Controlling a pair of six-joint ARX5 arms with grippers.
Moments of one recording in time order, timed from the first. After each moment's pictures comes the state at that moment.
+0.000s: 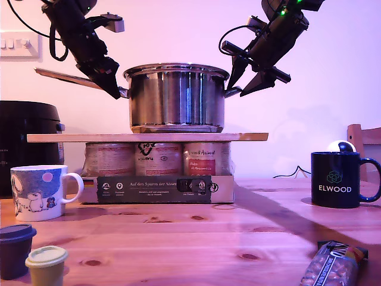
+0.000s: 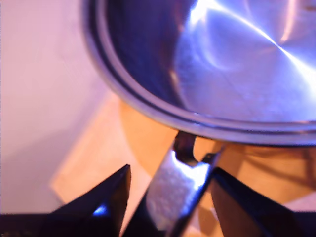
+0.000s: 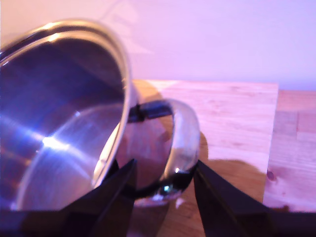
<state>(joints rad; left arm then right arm) -0.18 2.11 2.18 -0.76 0.16 0.74 0.23 2.20 2.23 -0.61 -0.31 0.19</state>
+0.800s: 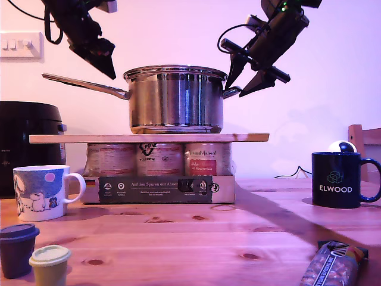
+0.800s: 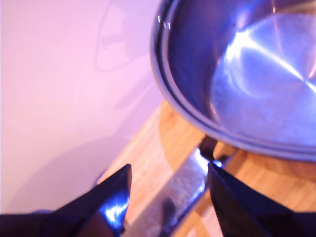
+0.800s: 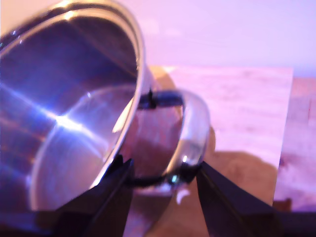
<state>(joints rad) -0.18 2.09 2.27 -0.78 0.14 0.69 0.24 2.18 2.23 -0.70 -0.33 0.19</state>
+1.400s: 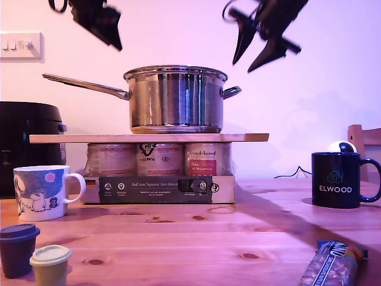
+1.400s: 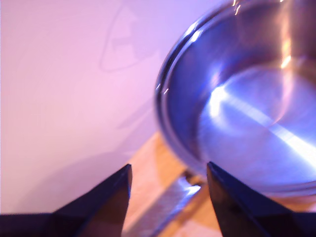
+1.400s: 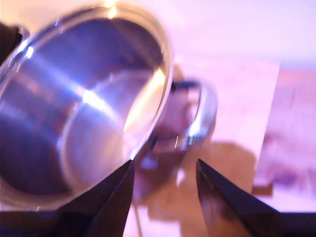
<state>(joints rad) -0.25 2.09 2.51 -0.98 0.12 0.55 0.23 2.16 2.47 -1.05 -0.33 0.13</state>
